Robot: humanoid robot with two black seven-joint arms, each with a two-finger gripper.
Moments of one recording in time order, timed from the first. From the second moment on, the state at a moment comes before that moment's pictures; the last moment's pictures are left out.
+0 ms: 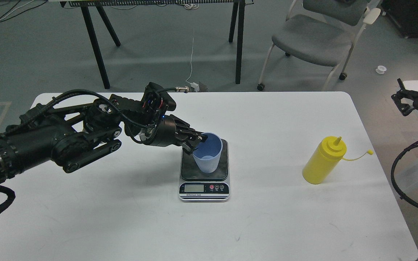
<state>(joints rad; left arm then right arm) -1.07 0.31 -0.15 -1.00 1.93 -0.31 -0.45 0.61 -0.55 0.97 0.51 0.25 0.49 0.17</state>
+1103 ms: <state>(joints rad) -1.14 0.42 -0.34 -0.99 1.37 -0.30 -0.49 0.51 -0.66 0.97 0.57 0.28 0.49 0.16</state>
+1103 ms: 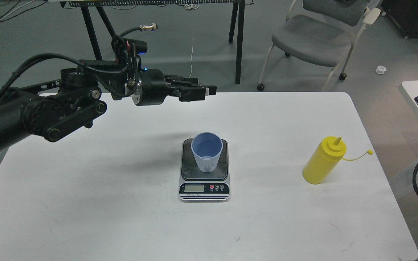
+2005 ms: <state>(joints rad) -0.80 0.41 -0.89 -0.79 -0.08 -0.38 -0.38 -0.20 -0.67 1.00 1.24 0.44 0.49 0.16</state>
